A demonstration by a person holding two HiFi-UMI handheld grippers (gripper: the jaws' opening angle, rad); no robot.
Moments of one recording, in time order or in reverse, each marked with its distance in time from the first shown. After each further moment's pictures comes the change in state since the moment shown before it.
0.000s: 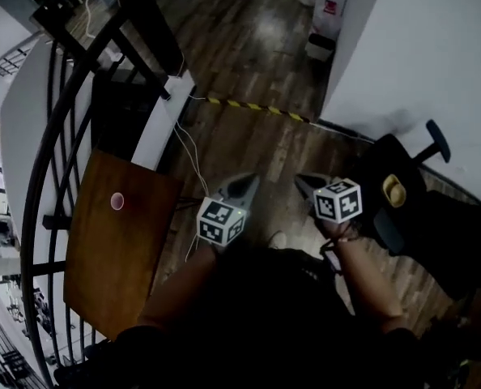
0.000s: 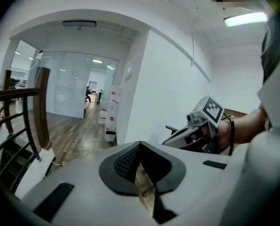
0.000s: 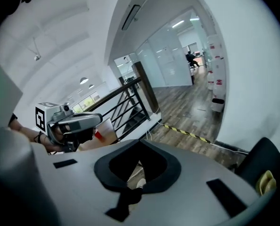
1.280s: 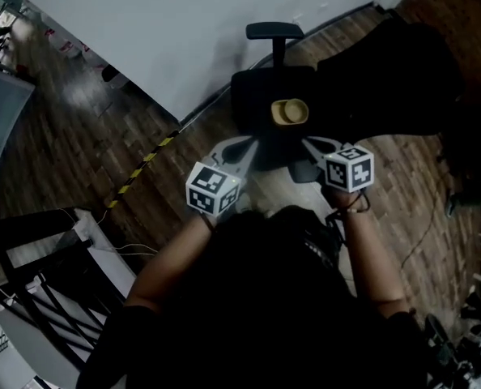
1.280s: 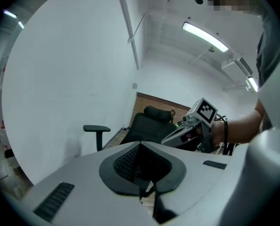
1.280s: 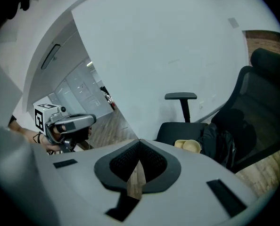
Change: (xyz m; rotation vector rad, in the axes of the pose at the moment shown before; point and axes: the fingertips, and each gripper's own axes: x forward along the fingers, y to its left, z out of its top) left arm 0.330 -0.317 0.061 0.337 0.192 -1.000; right arm -0.306 -0.281 -0.119 0.649 -0.366 -0.757
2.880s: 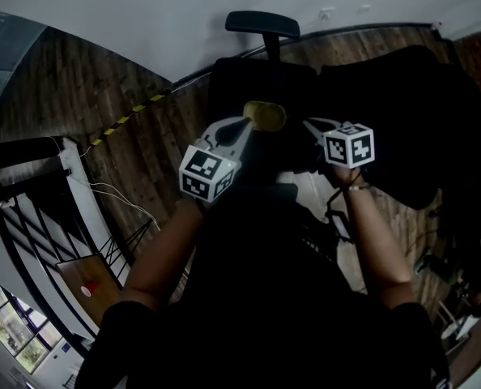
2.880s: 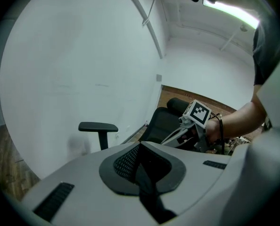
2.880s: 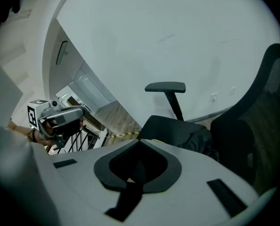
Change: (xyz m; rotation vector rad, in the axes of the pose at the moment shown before) left arm 0.233 -0.002 0.033 -0.105 0.067 0.338; right arm 0.042 -0.263 0.058 -0.101 0.252 0.276
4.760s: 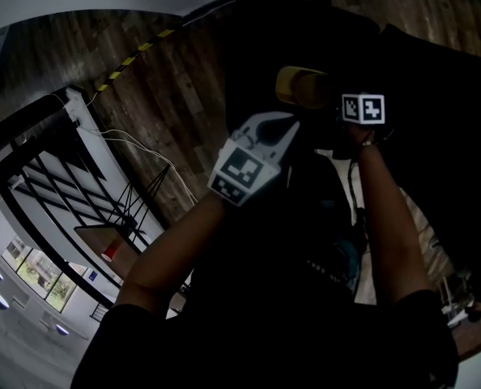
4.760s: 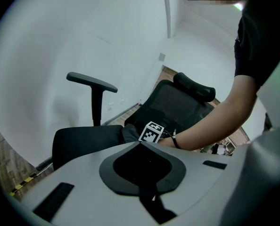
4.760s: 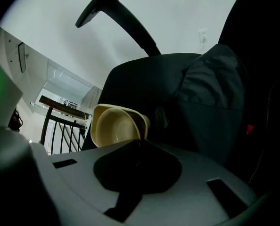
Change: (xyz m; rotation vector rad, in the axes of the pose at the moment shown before) left arm 0.098 0.039 -0.129 -0.099 0.268 -0.153; right arm 0.245 -0.168 -0.145 0.263 0.322 -0.069
